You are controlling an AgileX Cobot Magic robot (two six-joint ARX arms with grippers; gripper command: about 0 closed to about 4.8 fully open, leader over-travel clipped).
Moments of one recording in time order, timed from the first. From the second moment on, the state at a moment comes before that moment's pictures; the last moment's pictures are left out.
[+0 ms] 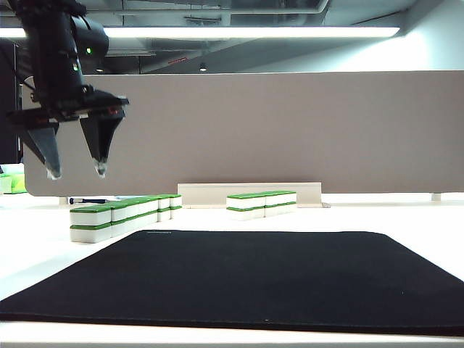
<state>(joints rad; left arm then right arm) -0.19 1.90 1.70 -1.11 0.07 0.05 0.04 0.49 0.62 -0.50 -0.67 0.19</state>
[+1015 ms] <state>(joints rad) -0.20 2.08 1.70 -1.05 0.07 0.05 0.04 0.49 0.62 -0.51 -0.67 0.19</state>
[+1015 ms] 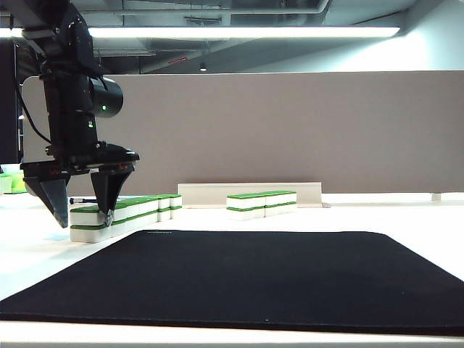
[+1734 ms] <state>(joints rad) -0.24 2.11 1.70 -1.02 0.02 0.09 0.04 0.49 0.62 -0.51 -0.65 0.19</state>
